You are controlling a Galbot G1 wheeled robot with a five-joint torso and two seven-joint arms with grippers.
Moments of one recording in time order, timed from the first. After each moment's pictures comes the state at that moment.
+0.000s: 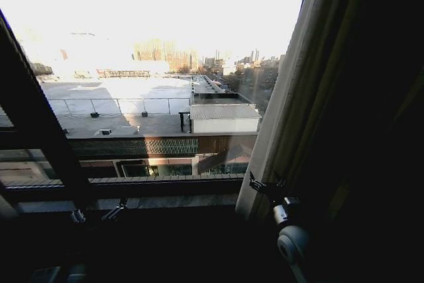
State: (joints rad) left arm 1.86 -1.45 -0.84 -2.50 -0.29 0.05 -0.04; right arm -1.31 1.23 0.46 2.17 0.29 -0.34 0.28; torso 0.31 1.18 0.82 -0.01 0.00
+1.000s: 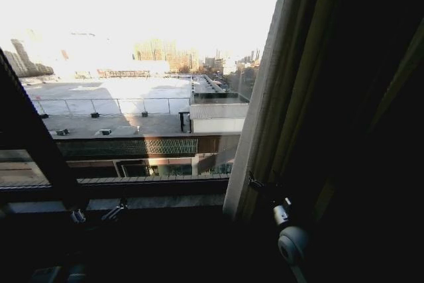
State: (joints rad) left arm 1.86 -1.45 -0.84 -2.50 -0.29 0.05 -0.04; right arm -1.31 1.22 0.46 2.17 0.33 -0.34 0.28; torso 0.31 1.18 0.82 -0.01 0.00
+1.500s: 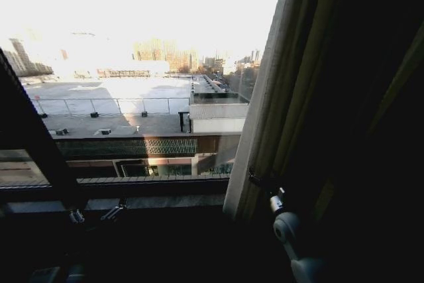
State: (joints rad) left arm 1.86 -1.44 -0.85 -2.50 -0.28 0.05 -0.04; right arm -1.13 1.22 0.46 1.94 0.34 -0.32 0.23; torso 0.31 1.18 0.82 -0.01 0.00
